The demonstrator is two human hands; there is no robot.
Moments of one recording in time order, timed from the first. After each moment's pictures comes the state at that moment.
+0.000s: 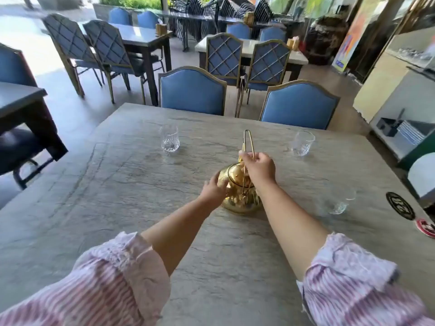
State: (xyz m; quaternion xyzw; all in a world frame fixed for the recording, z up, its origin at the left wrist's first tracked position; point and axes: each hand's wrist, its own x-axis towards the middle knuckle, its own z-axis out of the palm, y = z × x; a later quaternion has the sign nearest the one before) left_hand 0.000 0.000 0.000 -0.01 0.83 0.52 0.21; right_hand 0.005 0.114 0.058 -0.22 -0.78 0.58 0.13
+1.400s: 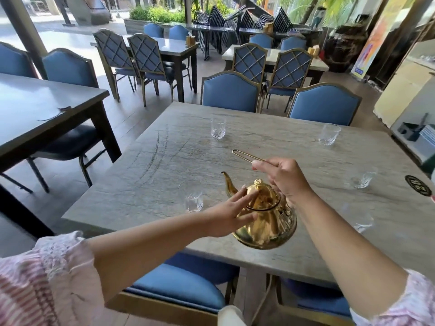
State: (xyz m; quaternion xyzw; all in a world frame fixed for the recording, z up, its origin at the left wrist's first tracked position) left_hand 0.210 -0.181 0.063 0.30 0.86 0.32 0.24; right_hand 0.202 -0.019 0.120 -0.04 -0.80 0.59 0.06
